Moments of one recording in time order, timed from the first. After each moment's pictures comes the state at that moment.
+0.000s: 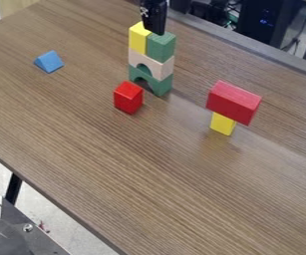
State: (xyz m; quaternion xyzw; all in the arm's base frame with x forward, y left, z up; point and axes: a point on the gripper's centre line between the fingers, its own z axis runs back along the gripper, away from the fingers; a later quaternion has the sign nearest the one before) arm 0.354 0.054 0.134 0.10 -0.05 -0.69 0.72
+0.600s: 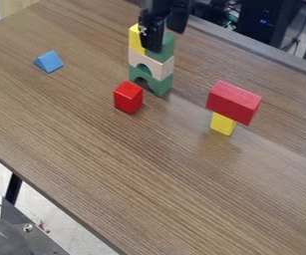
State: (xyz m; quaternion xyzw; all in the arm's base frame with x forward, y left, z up) arm 0.350 0.055 0.105 0.06 -0.03 -0.69 0.72
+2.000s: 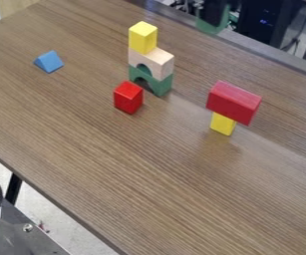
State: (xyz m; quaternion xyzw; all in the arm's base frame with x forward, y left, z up) arm 0.366 -0.027 0.166 0.10 -0.06 -0.72 0.68
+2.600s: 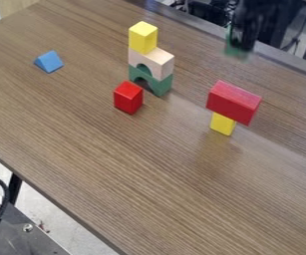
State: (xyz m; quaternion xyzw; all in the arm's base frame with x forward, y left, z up) arm 0.365 -0.060 0.136 0.07 -0.10 -0.65 0.75
